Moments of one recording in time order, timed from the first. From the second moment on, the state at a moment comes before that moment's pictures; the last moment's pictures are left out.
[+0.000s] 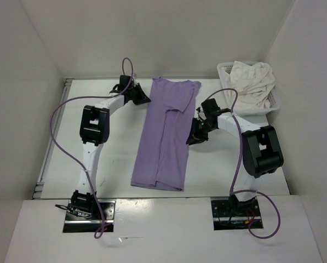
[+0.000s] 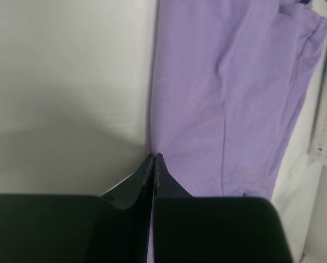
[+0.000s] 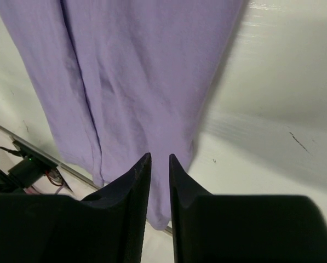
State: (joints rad) left arm -0.18 2.55 2.06 -0.20 0.42 -0.66; right arm 0.27 1.71 1.09 -0.58 -0.45 0.46
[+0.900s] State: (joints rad) left arm -0.21 1.41 0.73 -0.28 0.43 -0.74; right arm 0.54 1.39 0.77 -0.35 -0.41 0.87
